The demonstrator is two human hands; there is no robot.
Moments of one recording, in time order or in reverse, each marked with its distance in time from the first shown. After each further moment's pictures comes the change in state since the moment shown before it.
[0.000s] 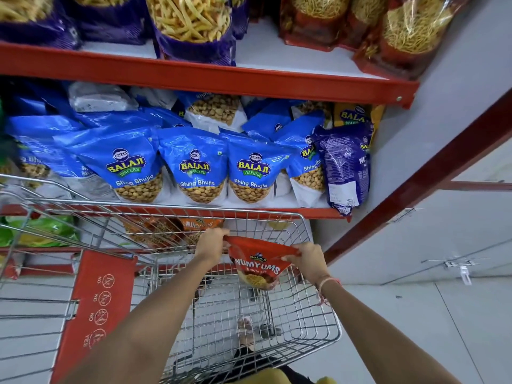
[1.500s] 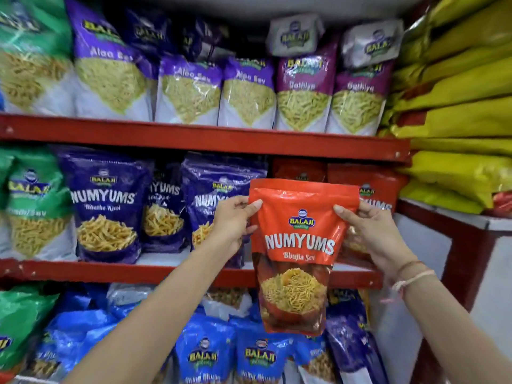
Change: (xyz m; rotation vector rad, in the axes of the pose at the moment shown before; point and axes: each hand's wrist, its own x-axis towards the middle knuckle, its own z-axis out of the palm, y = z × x) left_hand -0.005 0.248 -0.343 -1.116 0.385 0.440; right_hand -0.037 -0.224 -0.350 0.951 0.480 -0.714
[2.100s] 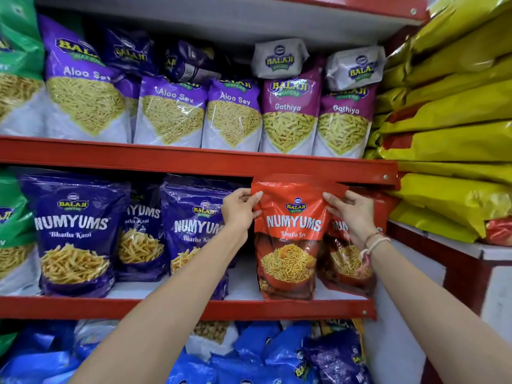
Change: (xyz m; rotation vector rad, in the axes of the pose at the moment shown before) left_hand 0.084 0.006 0.056 -0.125 0.098 0.114; right_hand 0.116 0.006 -0.009 0.071 0.208 -0.101
